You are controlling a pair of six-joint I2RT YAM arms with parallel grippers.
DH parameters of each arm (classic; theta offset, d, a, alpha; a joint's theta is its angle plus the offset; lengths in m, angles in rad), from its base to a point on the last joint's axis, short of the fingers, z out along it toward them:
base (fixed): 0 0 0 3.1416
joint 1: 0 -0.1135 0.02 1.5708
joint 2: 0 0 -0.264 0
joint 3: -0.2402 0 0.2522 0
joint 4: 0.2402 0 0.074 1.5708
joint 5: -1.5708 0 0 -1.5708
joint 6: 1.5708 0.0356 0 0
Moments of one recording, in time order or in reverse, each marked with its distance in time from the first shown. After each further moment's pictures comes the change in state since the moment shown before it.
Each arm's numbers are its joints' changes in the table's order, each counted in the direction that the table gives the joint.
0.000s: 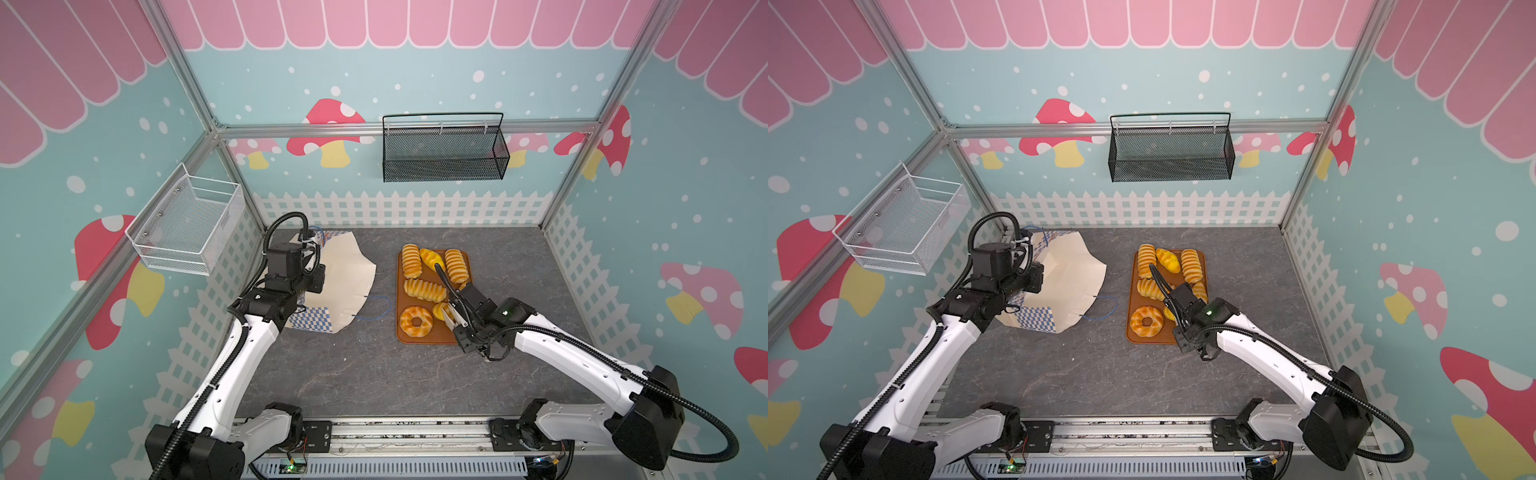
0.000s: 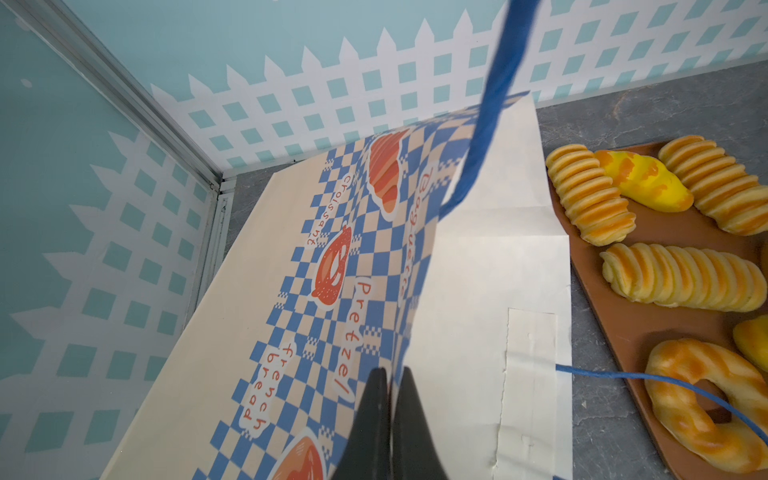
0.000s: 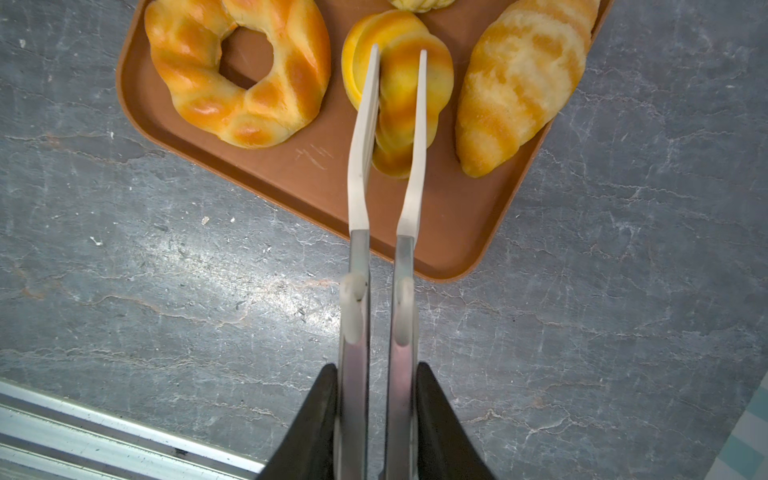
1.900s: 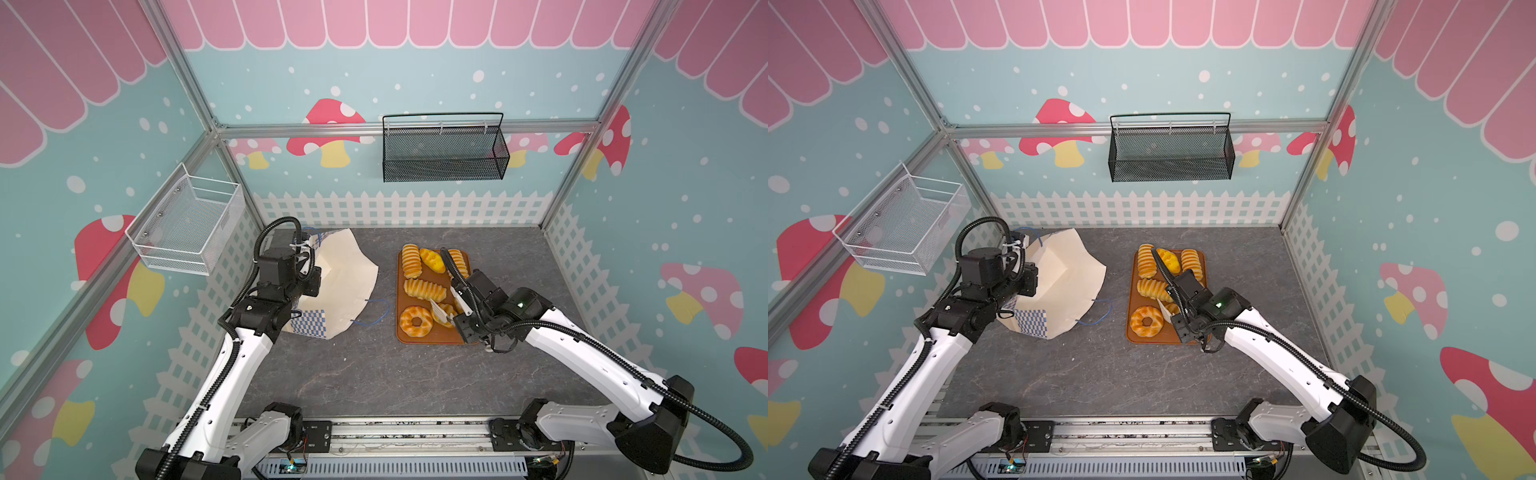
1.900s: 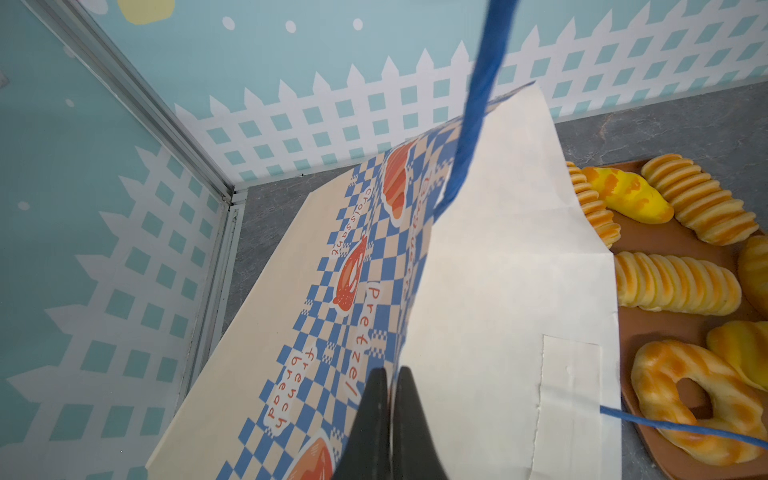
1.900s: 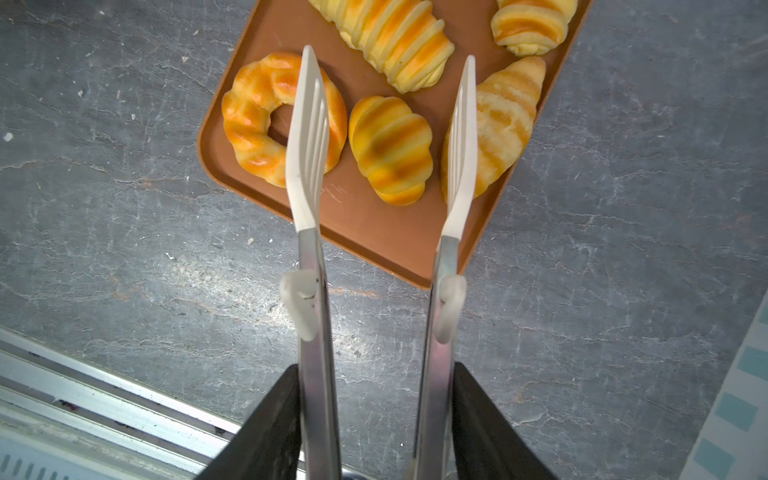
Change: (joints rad) left arm 0.000 -0.088 0.019 0.013 0.000 0.000; right arm 0.005 -0.022 -0.181 0.107 -0.005 -0.014
